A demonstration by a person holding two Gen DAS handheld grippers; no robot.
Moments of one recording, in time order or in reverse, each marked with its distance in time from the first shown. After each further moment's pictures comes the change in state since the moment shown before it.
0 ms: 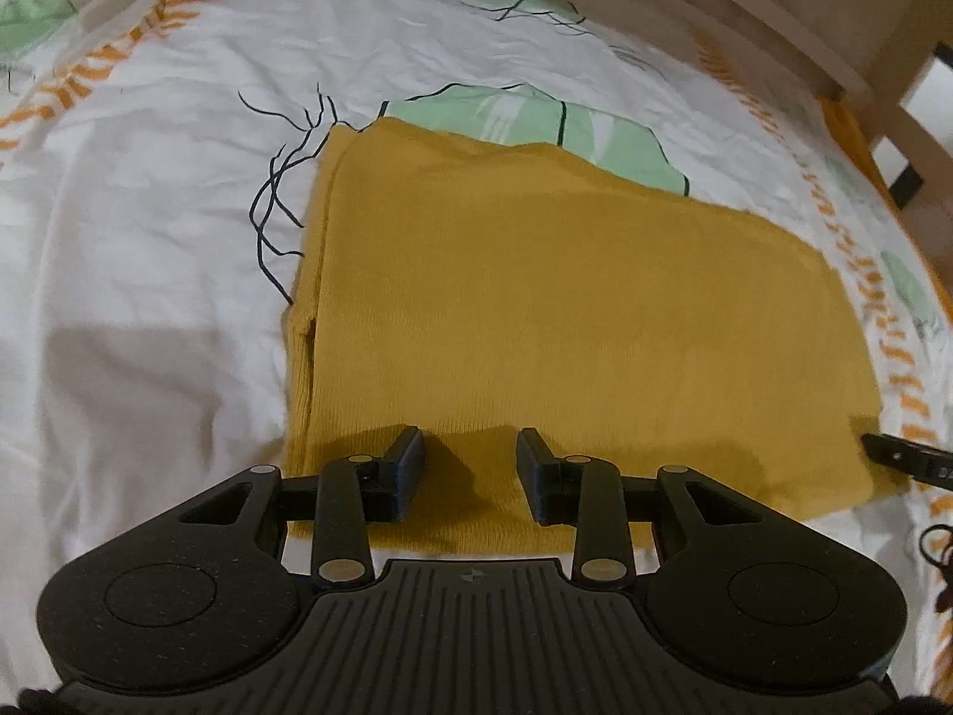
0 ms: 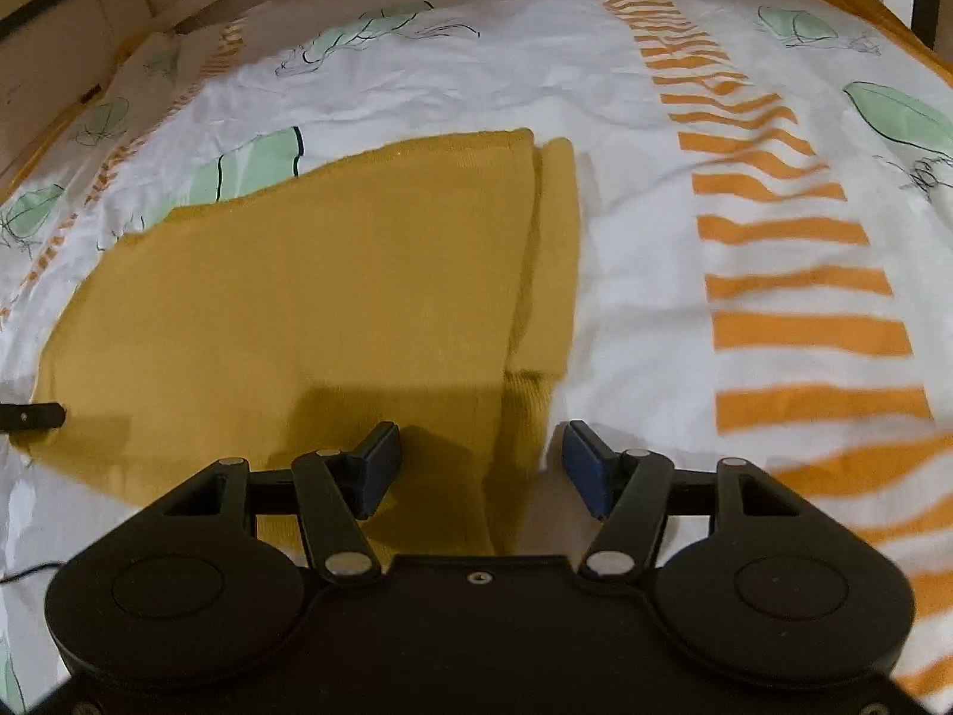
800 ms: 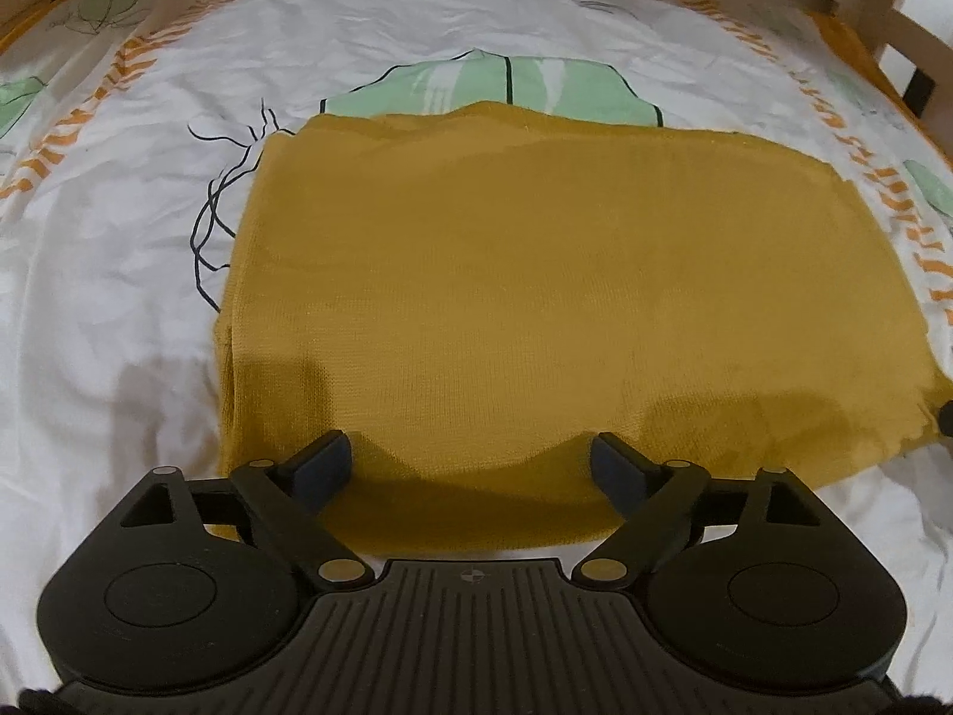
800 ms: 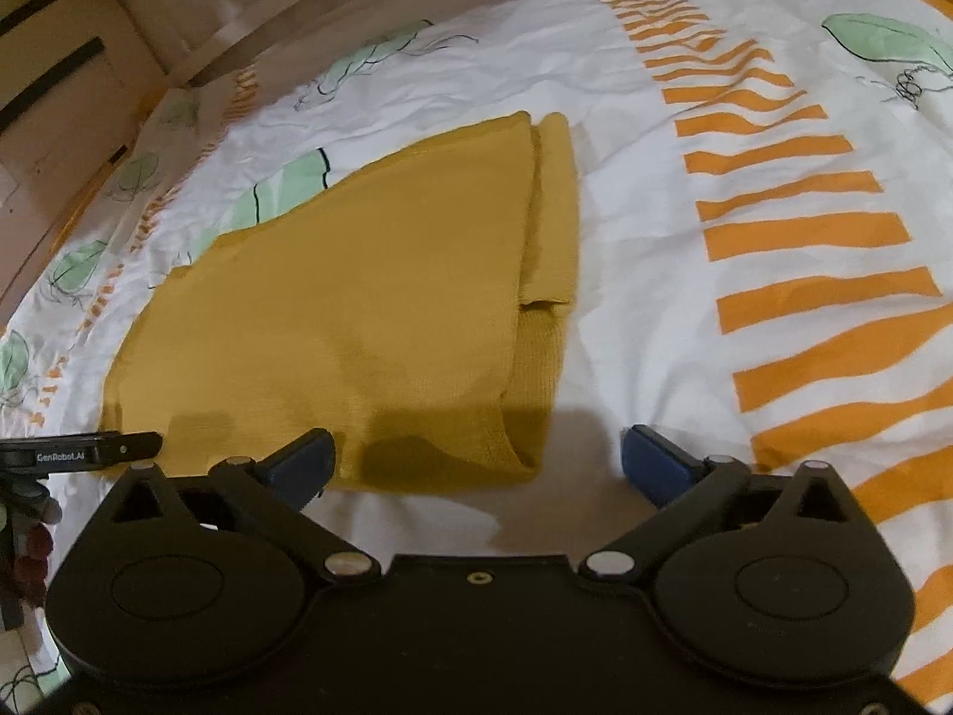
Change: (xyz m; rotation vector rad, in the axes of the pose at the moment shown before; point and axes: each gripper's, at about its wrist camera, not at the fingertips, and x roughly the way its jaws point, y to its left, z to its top) left arm 0.020 -0.048 -0.009 0.136 0.026 0.124; right arm -0.015 -0.015 -0.026 0.141 -0.038 0.139
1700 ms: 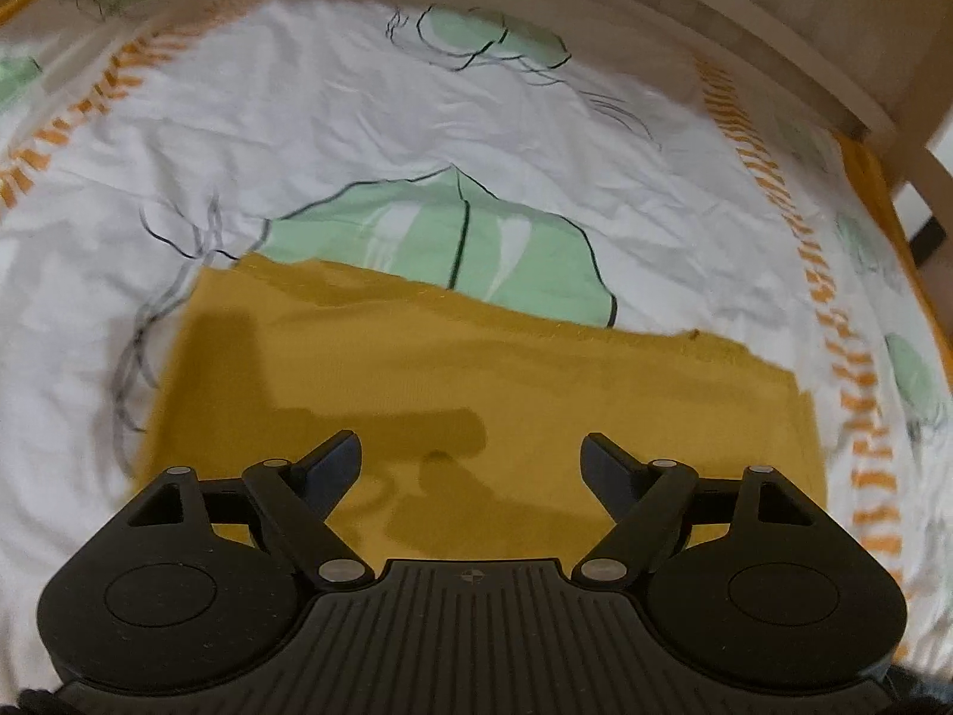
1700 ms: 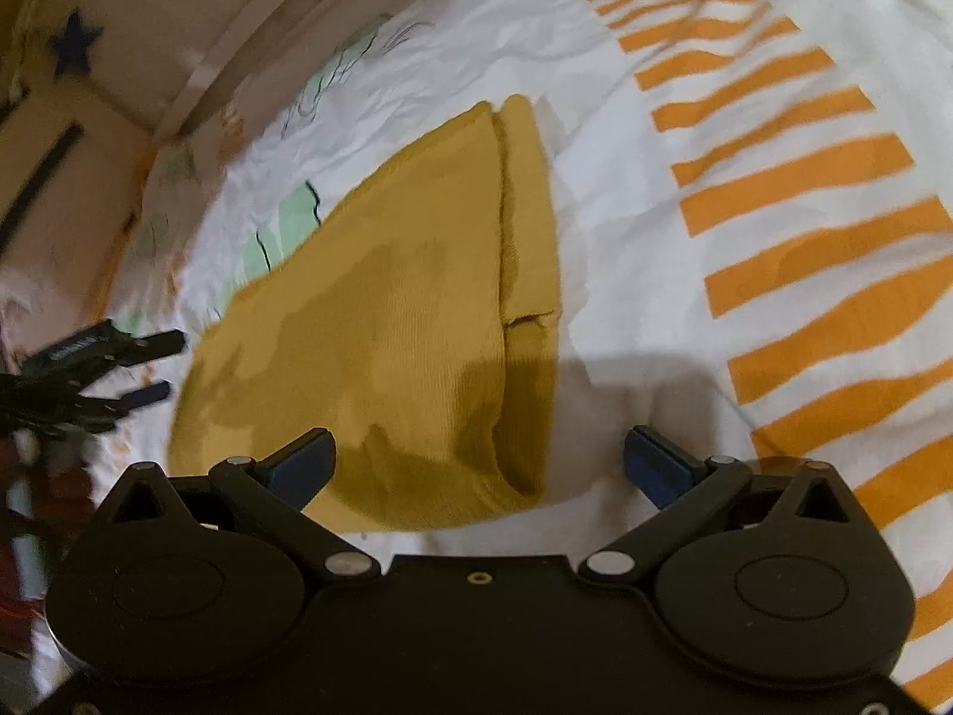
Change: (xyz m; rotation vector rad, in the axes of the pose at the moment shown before) left arm 0.000 -0.031 0.107 -0.210 -0.037 -0.079; right arm 0.002 -0.033 0.020 0.246 0.089 0.147
